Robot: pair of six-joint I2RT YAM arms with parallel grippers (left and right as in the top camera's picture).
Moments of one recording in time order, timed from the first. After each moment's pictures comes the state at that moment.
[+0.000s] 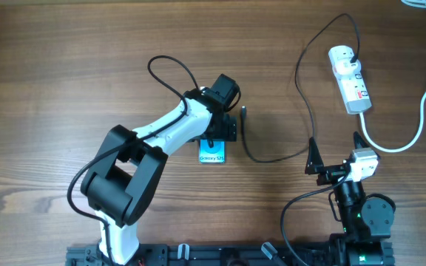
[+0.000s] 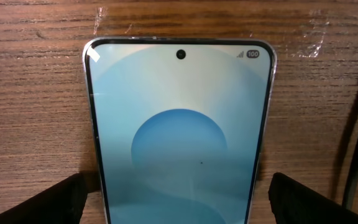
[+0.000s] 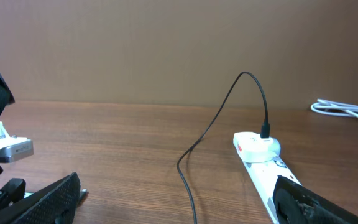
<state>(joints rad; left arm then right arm) -0.61 1.98 1.28 -0.72 -0.02 -0.58 0.00 0.02 0.01 0.00 -0.12 0.01</state>
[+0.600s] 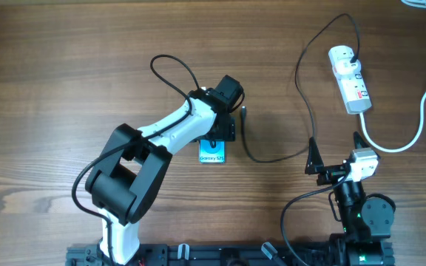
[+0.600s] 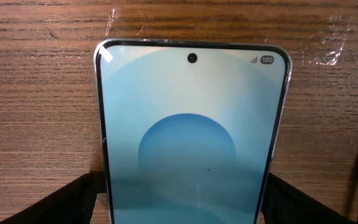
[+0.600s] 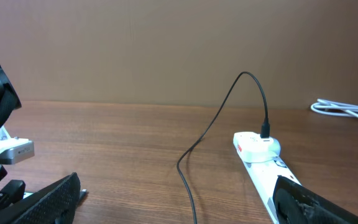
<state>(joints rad) -0.62 2.01 1.31 -0.75 -0.08 -0.62 0.00 0.02 0.01 0.00 -0.12 0.01</state>
